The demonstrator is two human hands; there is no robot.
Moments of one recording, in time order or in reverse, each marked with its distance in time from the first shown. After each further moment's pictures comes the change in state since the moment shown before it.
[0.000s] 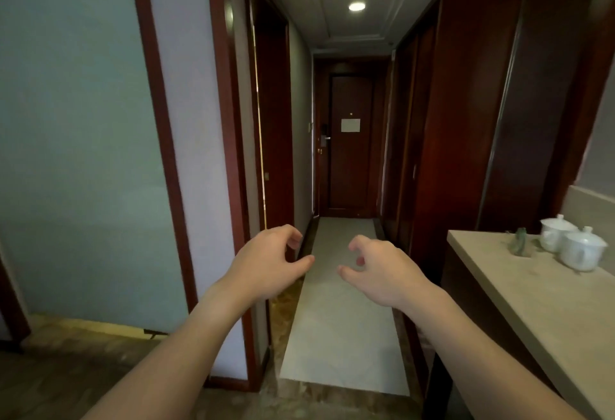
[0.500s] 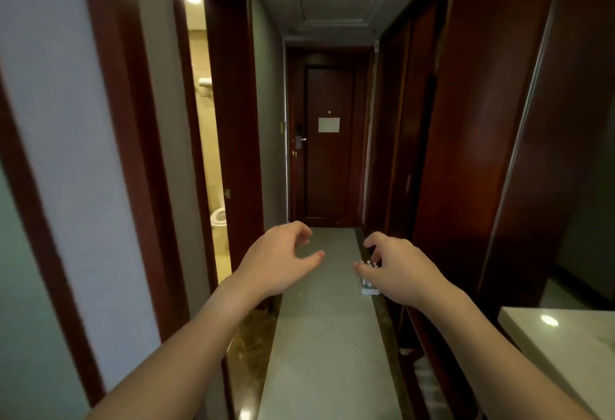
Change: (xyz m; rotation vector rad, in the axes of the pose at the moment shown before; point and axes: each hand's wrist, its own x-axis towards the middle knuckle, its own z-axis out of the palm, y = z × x) left_hand 0.426 -0.121 0.119 -0.081 -0.048 0.060; right_hand 0.418 0.146 0.027 -0.035 0.068 0.144
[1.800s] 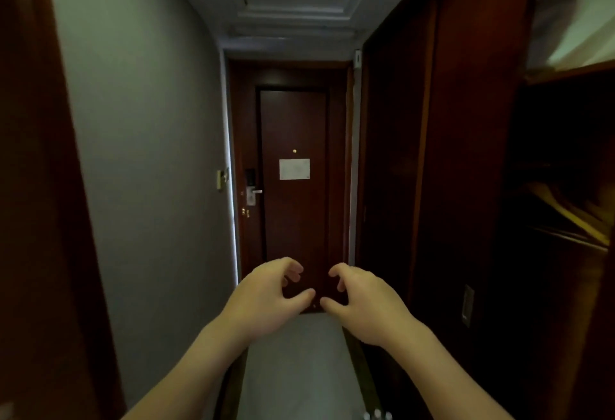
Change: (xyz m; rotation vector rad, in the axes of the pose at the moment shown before) left_hand 0.964 -0.312 0.233 -0.104 -0.046 0.125; right_hand 0.990 0.200 0.127 0.019 0.094 -0.041
